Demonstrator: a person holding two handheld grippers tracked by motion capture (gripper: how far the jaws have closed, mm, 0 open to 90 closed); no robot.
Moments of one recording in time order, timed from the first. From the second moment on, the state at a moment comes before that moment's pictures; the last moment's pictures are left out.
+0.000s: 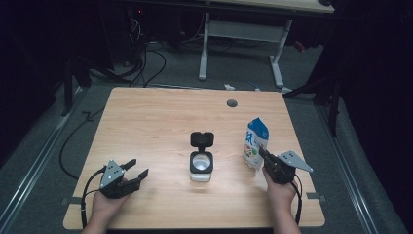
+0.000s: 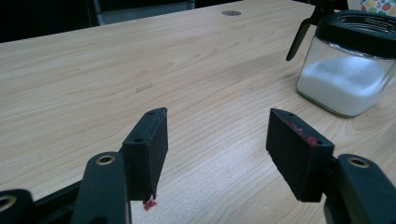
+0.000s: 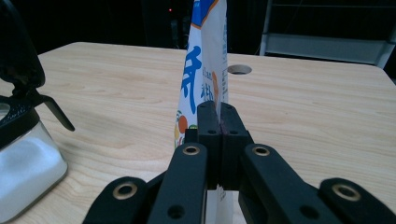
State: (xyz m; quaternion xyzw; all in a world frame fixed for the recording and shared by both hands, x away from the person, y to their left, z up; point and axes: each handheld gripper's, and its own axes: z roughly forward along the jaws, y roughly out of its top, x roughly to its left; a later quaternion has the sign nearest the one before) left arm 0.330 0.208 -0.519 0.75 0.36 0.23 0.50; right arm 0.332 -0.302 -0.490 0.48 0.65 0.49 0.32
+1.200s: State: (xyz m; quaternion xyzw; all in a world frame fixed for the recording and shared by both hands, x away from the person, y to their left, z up) left arm 0.330 0.206 -0.521 0.76 0.36 0.23 0.50; right arm 0.320 -0.297 -0.497 0.49 0.66 0.48 0.31
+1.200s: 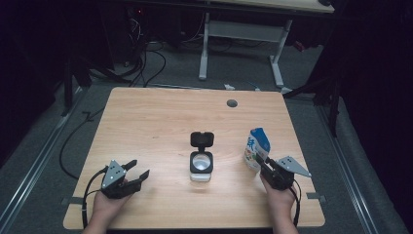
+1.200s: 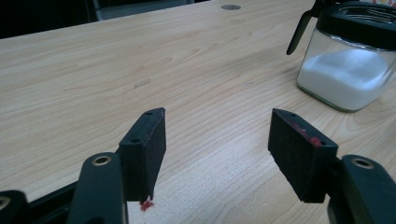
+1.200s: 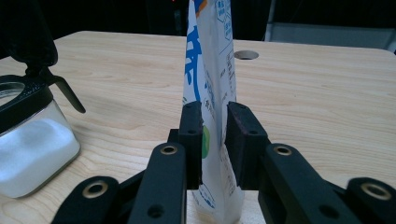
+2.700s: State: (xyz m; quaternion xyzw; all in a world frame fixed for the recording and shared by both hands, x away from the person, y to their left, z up) left arm 0.330 0.195 -0.521 0.76 0.36 0.23 0.49; right arm 0.266 -0.270 -0.515 0.46 0.70 0.47 0.28
